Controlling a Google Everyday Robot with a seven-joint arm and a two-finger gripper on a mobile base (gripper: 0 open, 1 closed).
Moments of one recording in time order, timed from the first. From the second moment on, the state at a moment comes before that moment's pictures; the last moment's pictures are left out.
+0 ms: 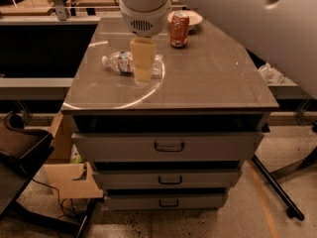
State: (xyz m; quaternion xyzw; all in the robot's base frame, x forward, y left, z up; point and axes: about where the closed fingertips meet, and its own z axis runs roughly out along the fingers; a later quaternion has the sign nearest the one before) arm 0.578 0.011 0.985 -0.63 0.74 -0.17 0.19
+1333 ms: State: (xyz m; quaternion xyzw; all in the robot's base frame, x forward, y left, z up) arm 0.657 0.092 0.922 -0.67 0.70 -0.15 0.17
